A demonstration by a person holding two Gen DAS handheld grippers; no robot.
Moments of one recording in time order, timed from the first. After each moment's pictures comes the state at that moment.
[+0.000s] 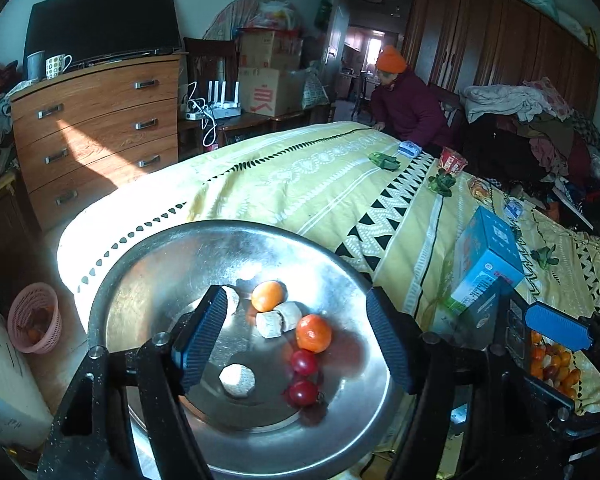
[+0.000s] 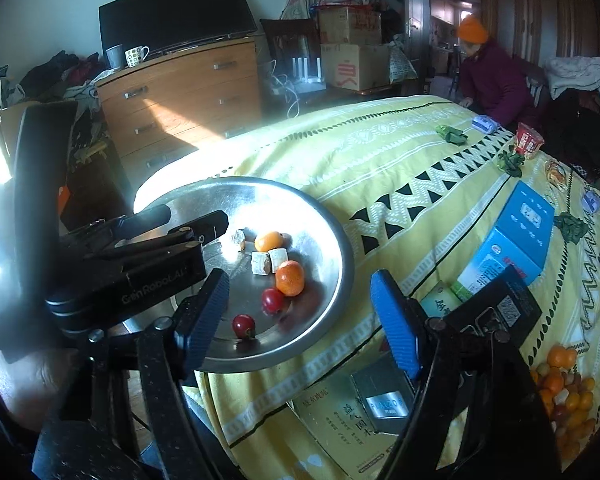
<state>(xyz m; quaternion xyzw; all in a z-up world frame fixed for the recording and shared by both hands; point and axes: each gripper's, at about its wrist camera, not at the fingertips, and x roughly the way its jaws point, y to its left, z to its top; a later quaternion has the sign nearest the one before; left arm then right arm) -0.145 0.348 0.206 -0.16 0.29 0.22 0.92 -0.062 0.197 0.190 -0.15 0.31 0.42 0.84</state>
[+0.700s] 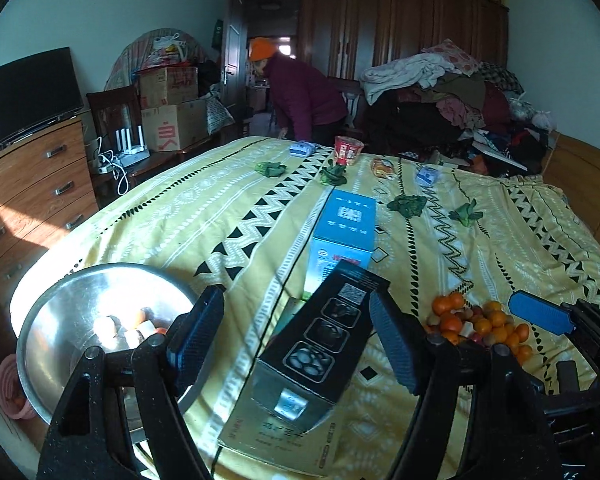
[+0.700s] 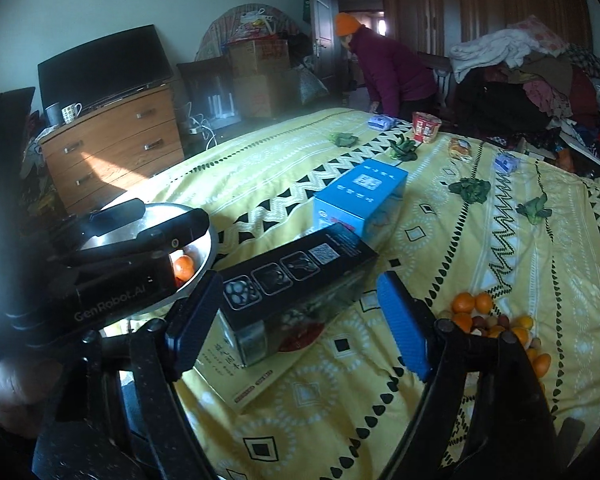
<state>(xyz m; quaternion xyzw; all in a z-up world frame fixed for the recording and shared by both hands) -0.104 0.169 0.248 -0.06 0.28 0.09 0.95 -0.043 0.033 0.209 -0.08 0.29 0.31 0.90</state>
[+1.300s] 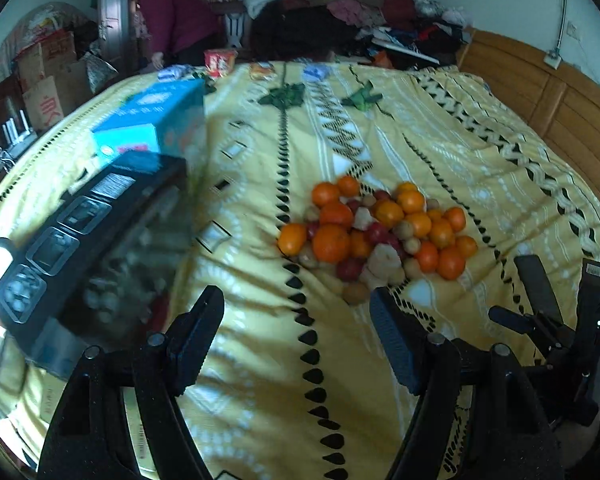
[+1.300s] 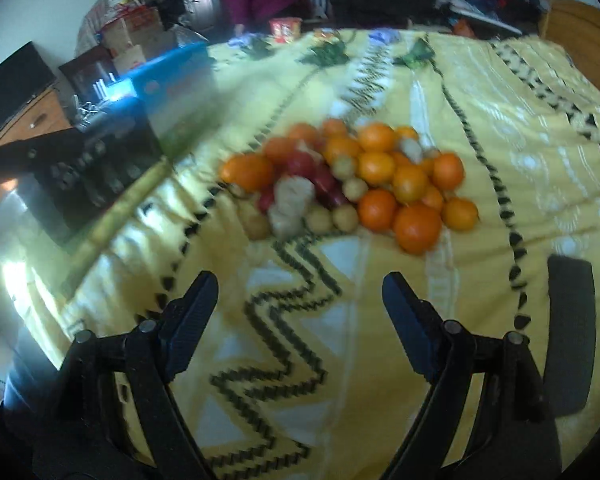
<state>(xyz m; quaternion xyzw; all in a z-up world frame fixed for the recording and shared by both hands) -0.045 0.023 0.129 -0.01 0.42 -0.10 0.90 -0.024 -0.168 0.044 0.01 0.43 0.13 0.89</state>
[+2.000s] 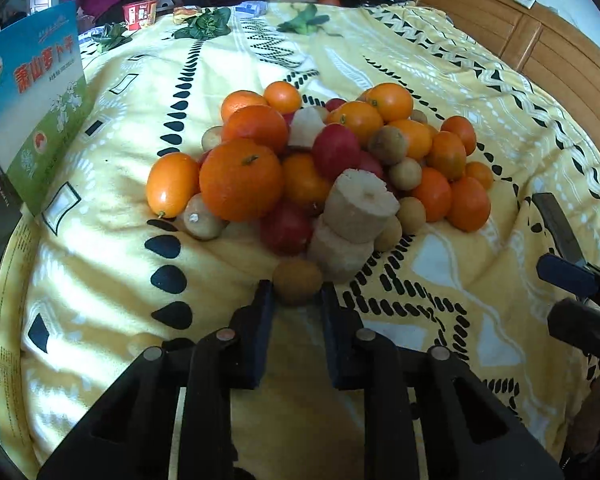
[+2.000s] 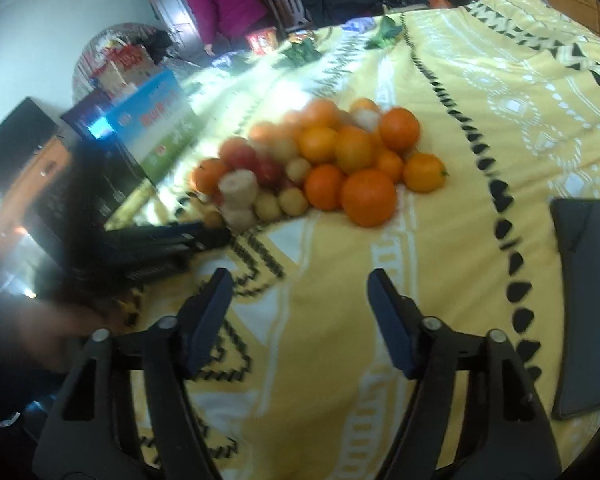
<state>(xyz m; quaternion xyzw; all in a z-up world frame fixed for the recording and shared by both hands) 0.019 -0.033 0.021 0.02 0.47 -0.19 0.86 -0.014 -0.206 0.042 0.10 0.39 0.19 0.89</state>
